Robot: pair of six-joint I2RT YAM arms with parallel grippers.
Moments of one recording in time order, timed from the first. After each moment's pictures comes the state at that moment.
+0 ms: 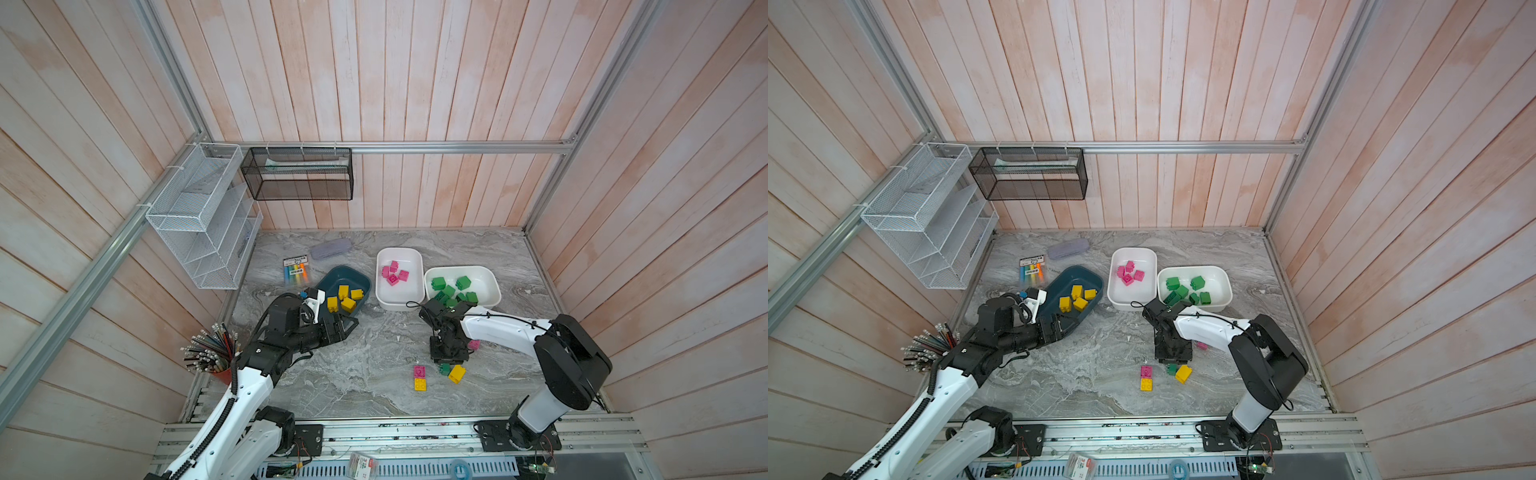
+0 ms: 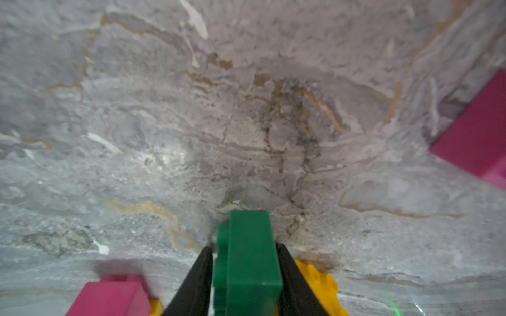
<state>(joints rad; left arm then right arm) -0.25 0.84 0.61 -0.42 0.59 -0.60 0.75 1.64 0.94 -0.90 0.00 0.78</state>
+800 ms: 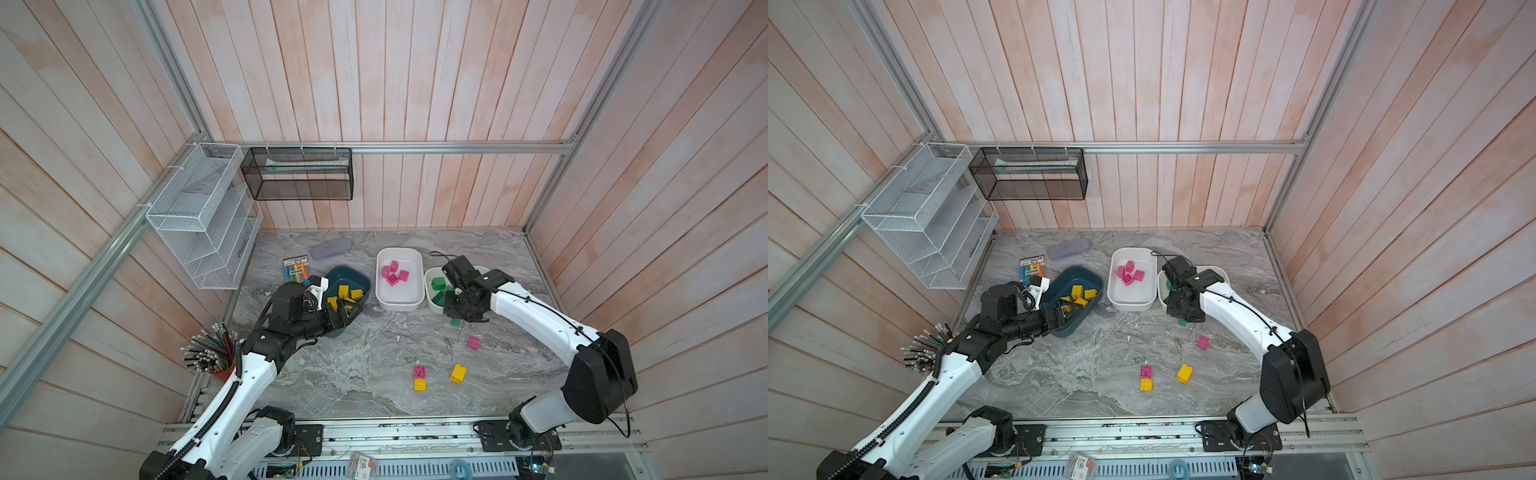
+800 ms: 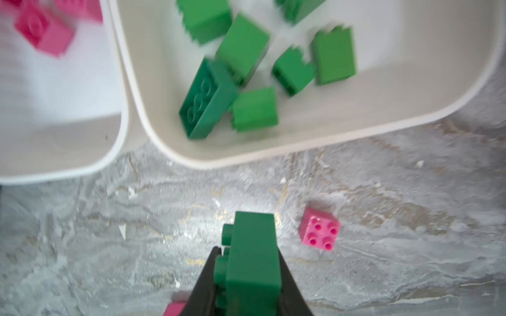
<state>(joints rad) -0.27 0.96 0.72 -0.33 0.62 -0.68 0.48 1.51 1.23 -0.95 0.15 0.66</state>
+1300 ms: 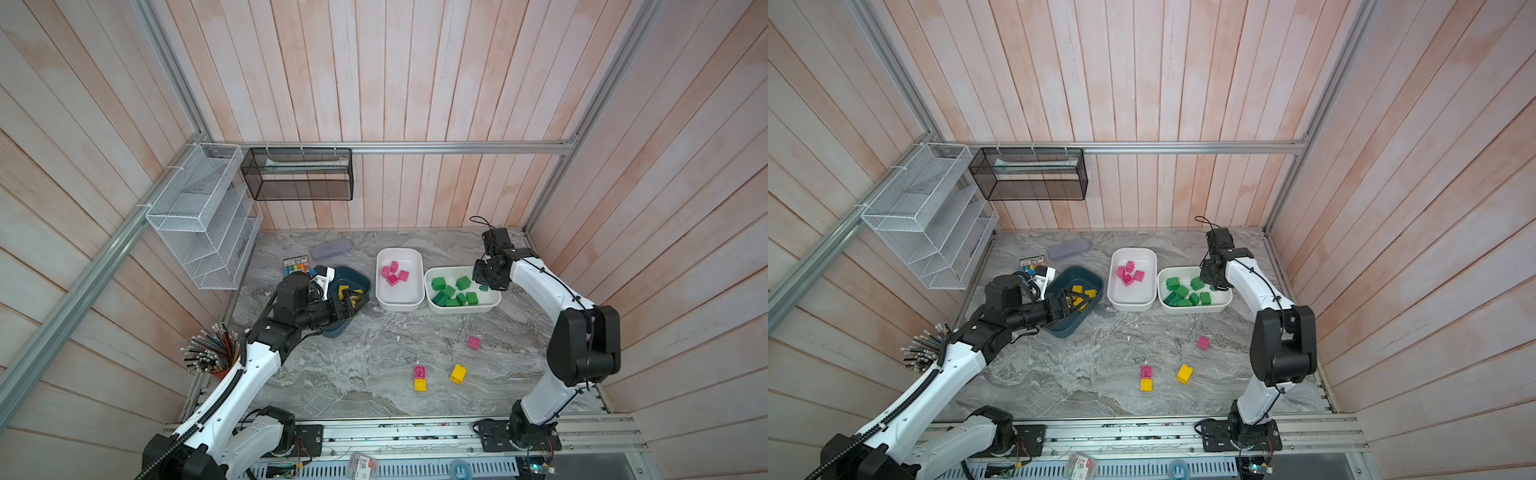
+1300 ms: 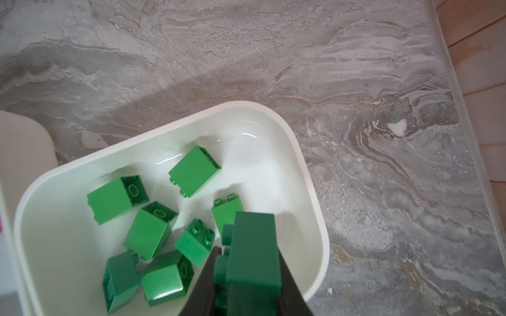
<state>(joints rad) -0.30 1.03 0.78 -0.27 0.63 -0.71 0.16 1.76 1.39 -0.74 0.17 0.36</state>
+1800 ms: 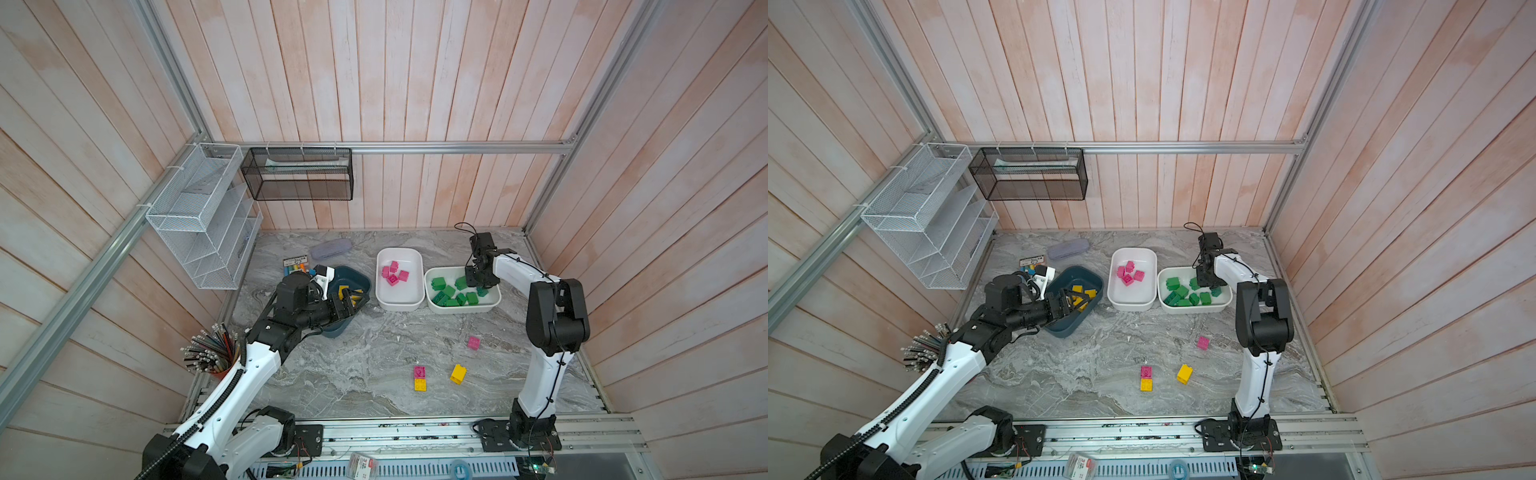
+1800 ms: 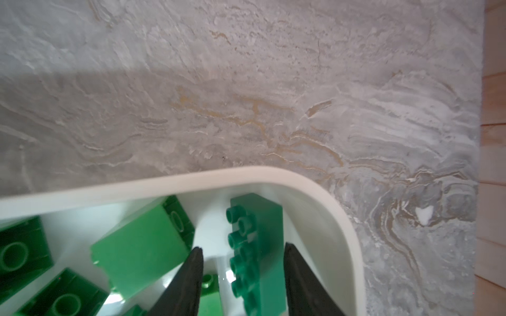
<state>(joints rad) -0.30 1.03 0.78 -0.27 0.63 -0.72 0.17 1.98 1.47 -0.64 0.24 0.10</state>
